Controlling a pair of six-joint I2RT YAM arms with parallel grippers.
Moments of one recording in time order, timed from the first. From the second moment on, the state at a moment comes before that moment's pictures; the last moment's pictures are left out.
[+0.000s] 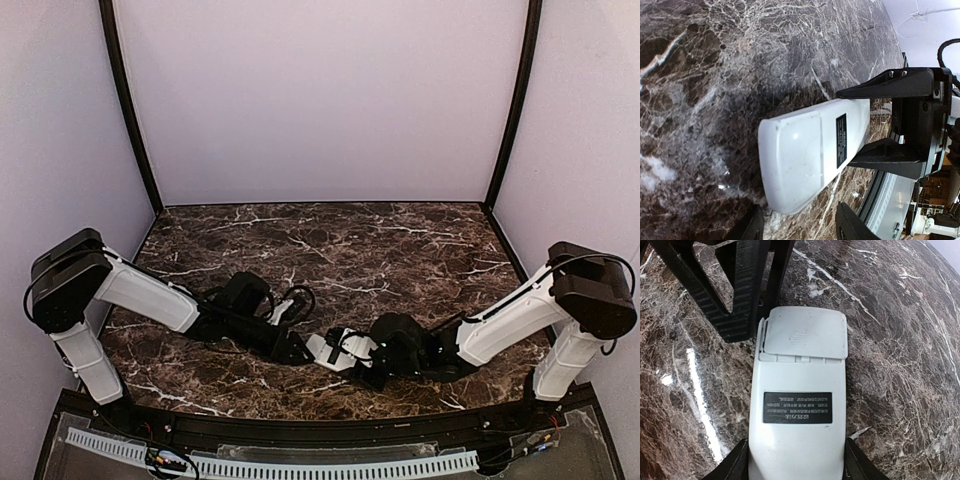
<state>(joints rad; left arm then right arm) -0.87 1.72 0.71 0.17 0.56 -0.60 1.20 1.67 0.59 0.34 0.11 -0.10</state>
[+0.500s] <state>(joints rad) -0.76 1.65 0.70 0.16 0.61 -0.53 1.20 1.66 0.58 0.36 0.09 -0.17</state>
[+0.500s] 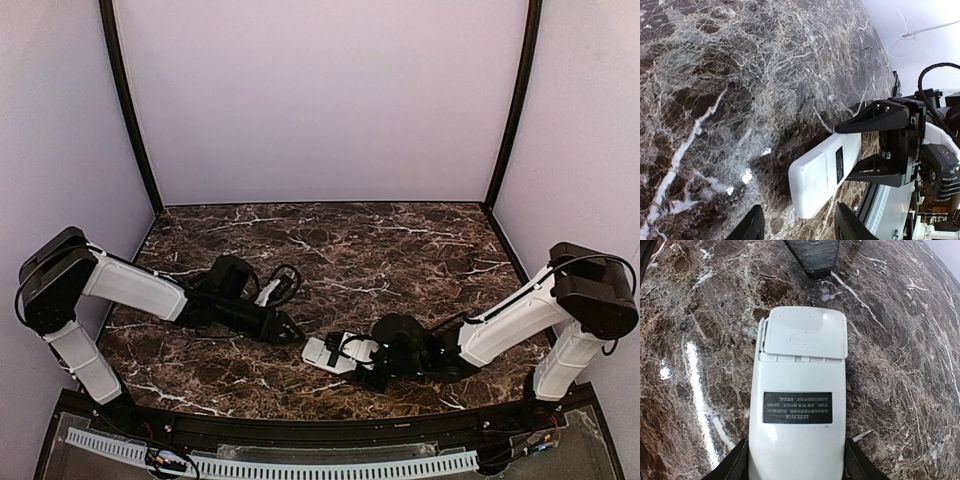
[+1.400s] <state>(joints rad) -0.77 1.81 0.75 0.28 0.70 -0.51 1.20 1.64 0.54 0.39 0.00 -0.19</state>
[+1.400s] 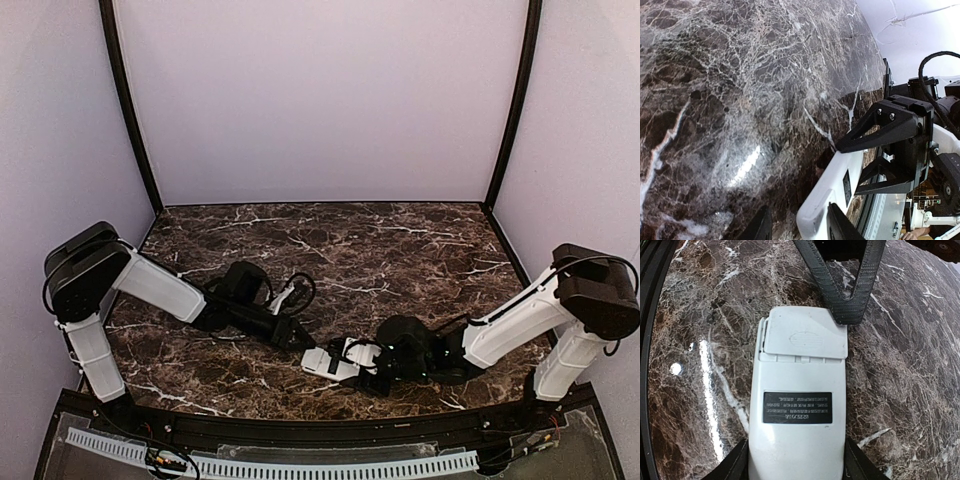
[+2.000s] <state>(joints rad) -0.78 1.82 0.75 0.35 0.73 -0.54 1.20 1.64 0.54 0.39 -0.03 -0.19</state>
